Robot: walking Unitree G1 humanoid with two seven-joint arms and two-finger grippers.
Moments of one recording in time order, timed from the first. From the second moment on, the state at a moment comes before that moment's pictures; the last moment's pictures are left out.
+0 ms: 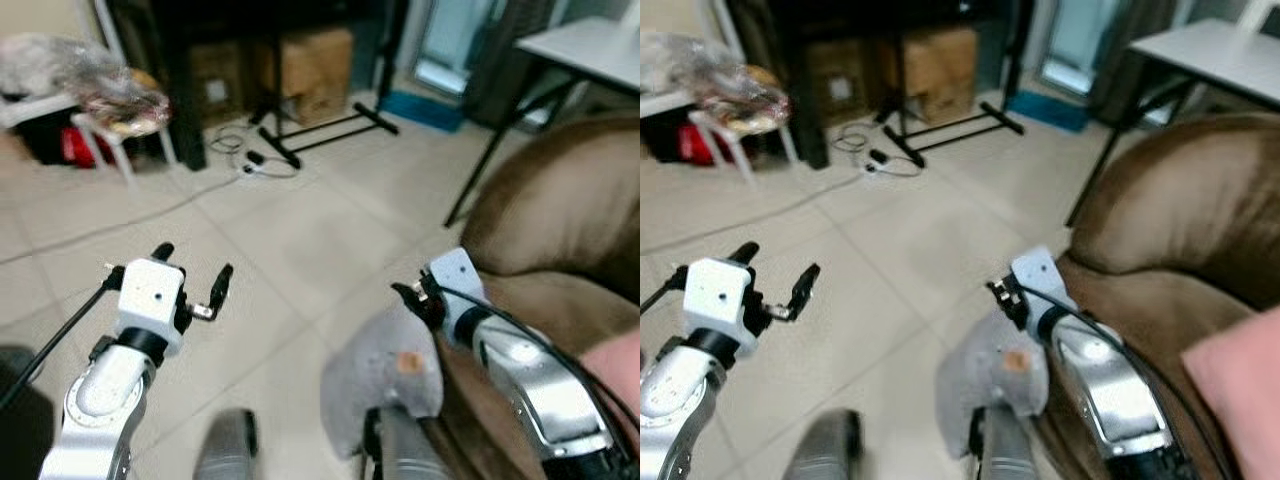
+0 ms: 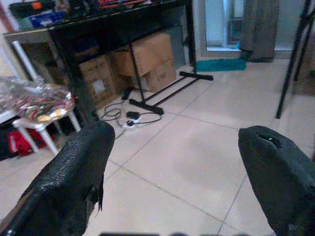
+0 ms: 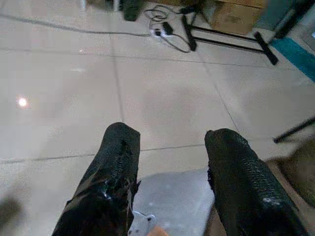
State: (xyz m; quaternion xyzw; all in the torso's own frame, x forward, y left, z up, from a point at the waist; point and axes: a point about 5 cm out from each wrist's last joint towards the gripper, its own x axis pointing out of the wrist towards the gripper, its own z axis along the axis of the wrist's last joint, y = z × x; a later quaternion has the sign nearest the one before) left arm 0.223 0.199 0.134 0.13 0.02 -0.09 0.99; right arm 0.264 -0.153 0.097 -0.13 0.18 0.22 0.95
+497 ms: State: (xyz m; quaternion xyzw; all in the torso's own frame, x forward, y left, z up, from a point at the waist) left arm 0.226 0.200 0.125 0.14 0.04 -0.09 0.98; right arm 0.291 -0.136 0.100 -0.01 0.18 0.18 0.97
